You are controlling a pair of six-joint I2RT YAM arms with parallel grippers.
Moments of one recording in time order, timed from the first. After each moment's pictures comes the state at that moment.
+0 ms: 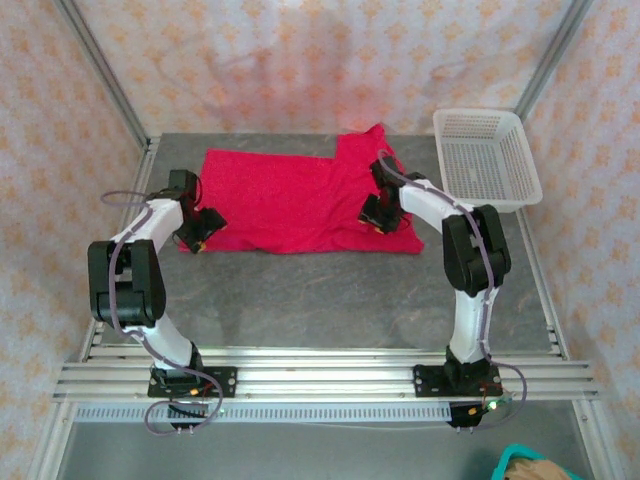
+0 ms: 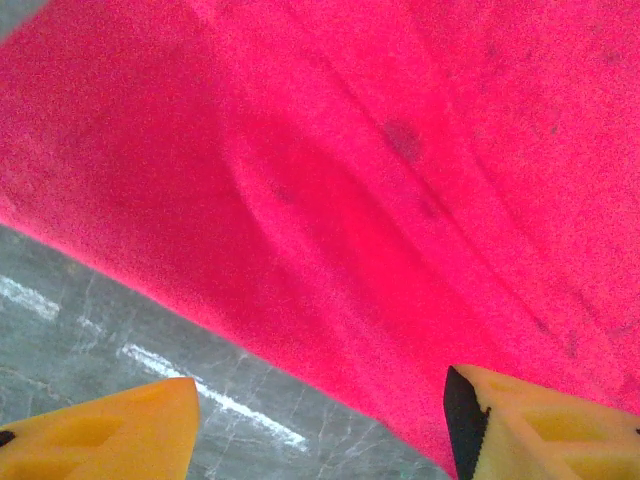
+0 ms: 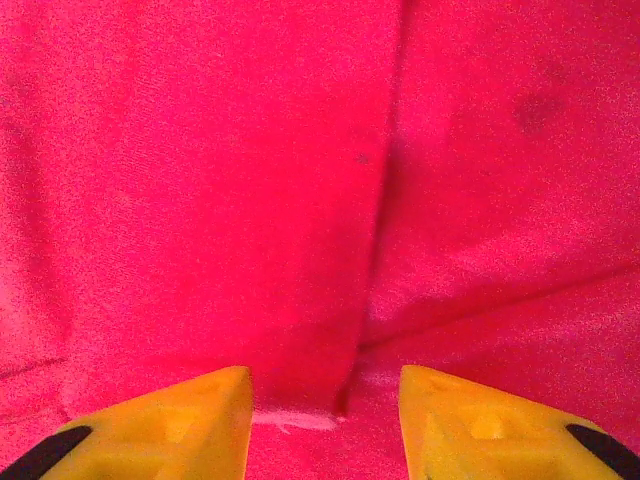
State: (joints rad) left arm 0.12 1.68 1.13 -0.72 0.13 -0.72; right arm 0.35 1.99 1.47 -0.70 -0.16 0.80
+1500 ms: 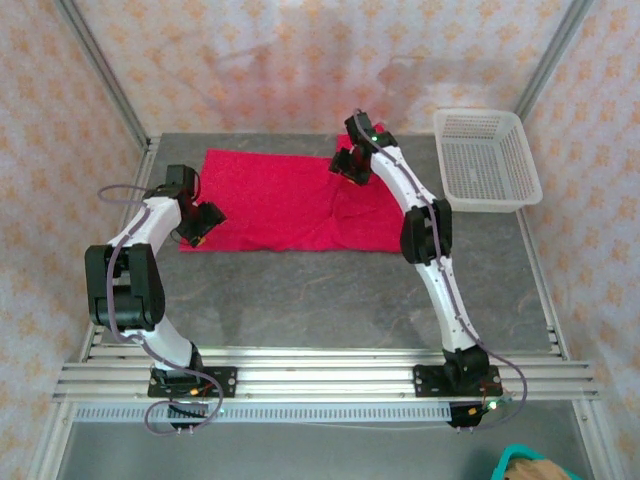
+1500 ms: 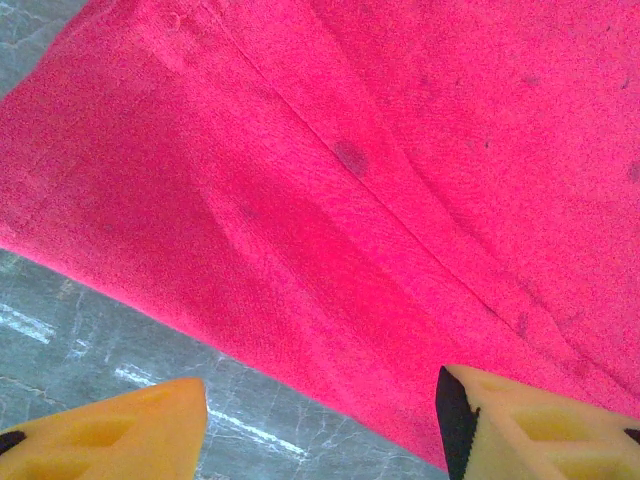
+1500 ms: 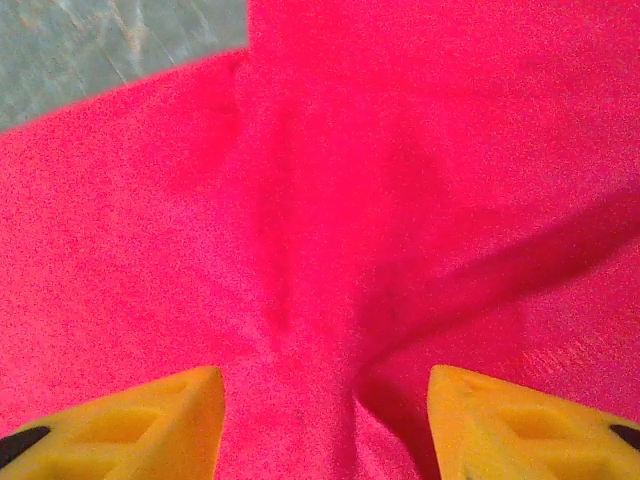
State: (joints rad) left arm 0.12 1.66 1.16 -0.73 0.13 -0.69; right arm 0.37 2.62 2.58 -1.03 -0.18 0.68
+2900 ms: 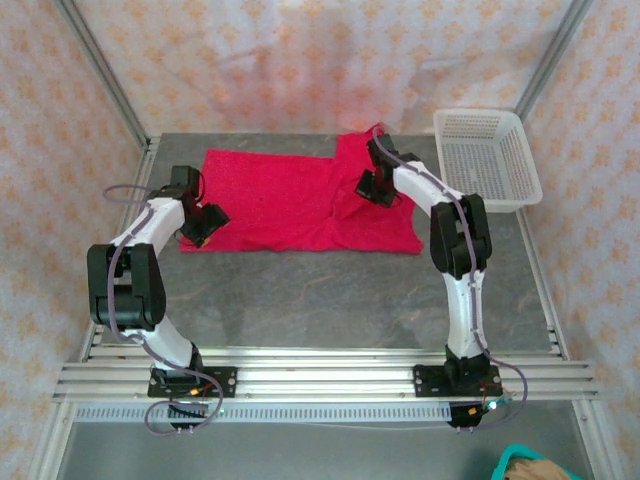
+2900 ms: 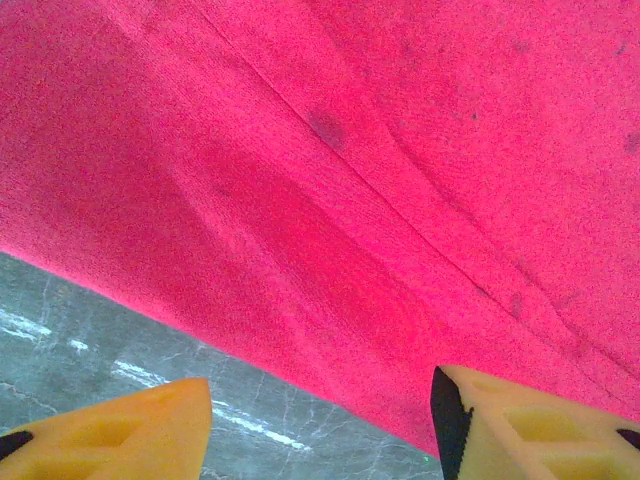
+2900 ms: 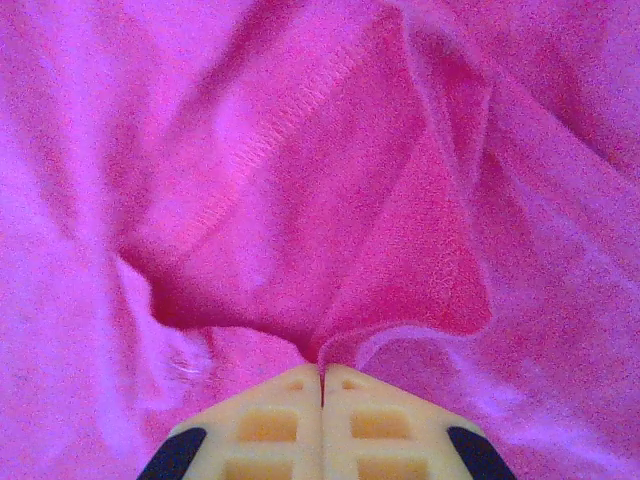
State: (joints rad) left arm 0.10 1.66 1.15 -0.72 0.14 -0.69; right arm 0.32 2.20 1.82 -0.73 -0.11 0.71
